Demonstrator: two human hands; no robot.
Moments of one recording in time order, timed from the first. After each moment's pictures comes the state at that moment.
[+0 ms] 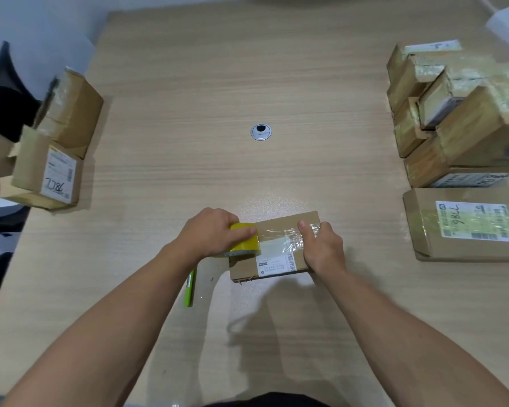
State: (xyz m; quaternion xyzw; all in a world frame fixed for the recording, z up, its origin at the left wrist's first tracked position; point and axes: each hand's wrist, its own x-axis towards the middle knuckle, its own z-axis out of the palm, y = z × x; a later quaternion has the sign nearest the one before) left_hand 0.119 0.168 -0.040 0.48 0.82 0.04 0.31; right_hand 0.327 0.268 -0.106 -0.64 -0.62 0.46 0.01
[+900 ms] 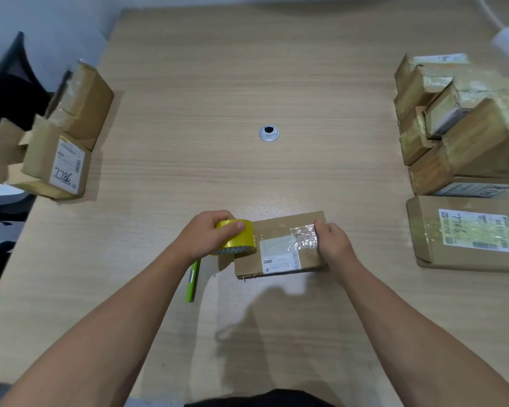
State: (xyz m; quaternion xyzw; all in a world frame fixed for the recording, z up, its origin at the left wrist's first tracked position) left_hand 0.112 0.135 -0.047 0.35 0.79 0.28 0.41; right_hand 0.338 0.282 -0.108 -0.61 -0.56 0.56 0.08
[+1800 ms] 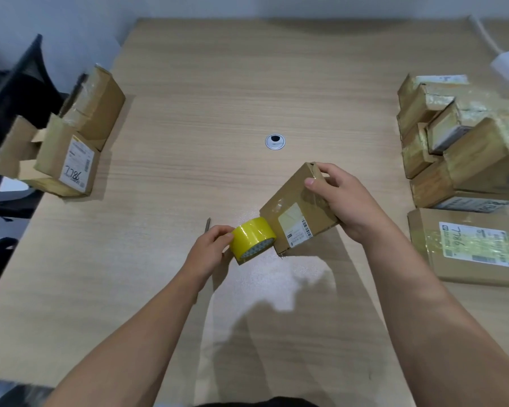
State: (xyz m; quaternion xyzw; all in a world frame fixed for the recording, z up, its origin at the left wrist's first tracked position) left_hand 0.136 0.114 -0.080 0.14 0.77 0.45 0.43; right_hand 0.301 0.322 0.013 -0.41 -0.58 0.69 0.14
